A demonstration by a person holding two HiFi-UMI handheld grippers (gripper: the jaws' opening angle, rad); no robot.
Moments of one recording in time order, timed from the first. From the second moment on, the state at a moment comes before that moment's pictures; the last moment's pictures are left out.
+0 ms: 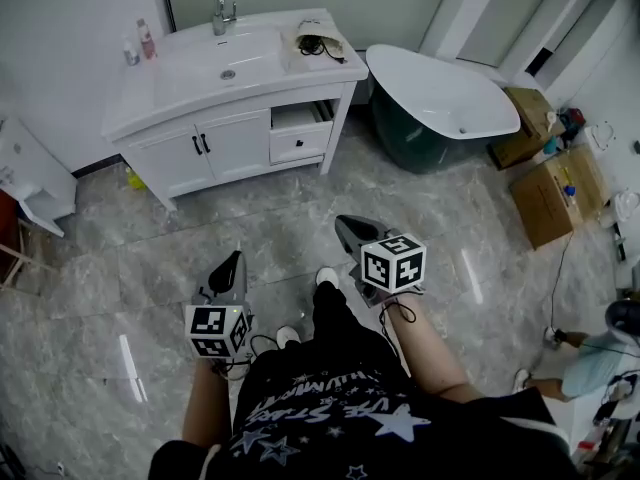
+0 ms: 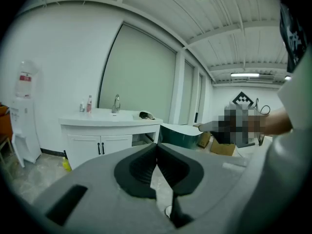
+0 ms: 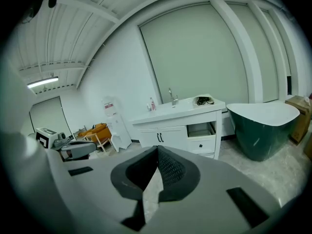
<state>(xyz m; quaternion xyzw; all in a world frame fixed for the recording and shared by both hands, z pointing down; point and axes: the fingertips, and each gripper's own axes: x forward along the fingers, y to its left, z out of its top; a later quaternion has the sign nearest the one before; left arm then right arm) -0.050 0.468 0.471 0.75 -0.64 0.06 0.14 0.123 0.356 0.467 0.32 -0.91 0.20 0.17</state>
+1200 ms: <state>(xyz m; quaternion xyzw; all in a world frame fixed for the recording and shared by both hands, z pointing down) -0.088 0.224 0.491 0.72 -0.66 0.10 0.17 0.084 0.087 0.481 0.31 -0.91 0.26 0.10</state>
